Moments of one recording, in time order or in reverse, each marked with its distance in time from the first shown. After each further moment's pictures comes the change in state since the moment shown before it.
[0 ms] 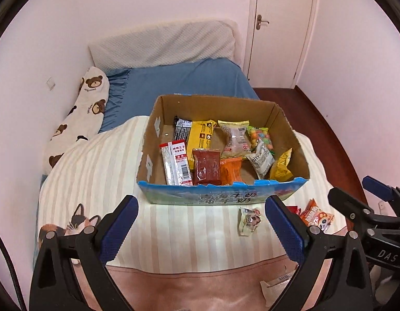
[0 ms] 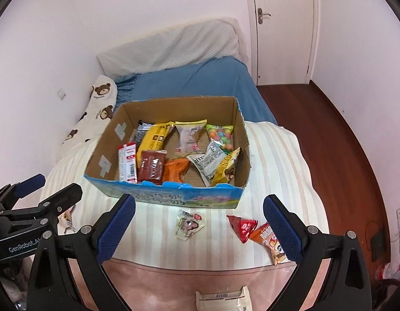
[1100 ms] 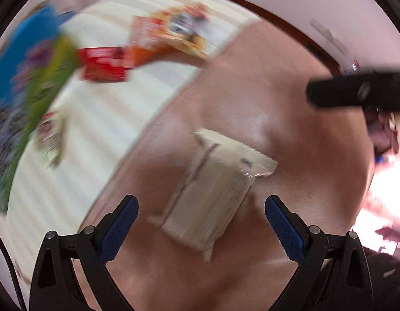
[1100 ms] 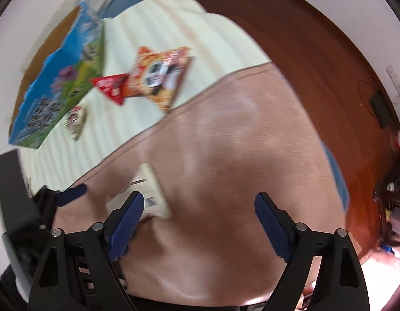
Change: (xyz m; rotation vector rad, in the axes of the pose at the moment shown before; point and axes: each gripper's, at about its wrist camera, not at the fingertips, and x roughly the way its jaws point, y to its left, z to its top) left arm 0.143 -0.233 -0.214 0.805 0.518 -0.303; right arm 0.041 -0.201 -0.231 0.501 0.465 -0.074
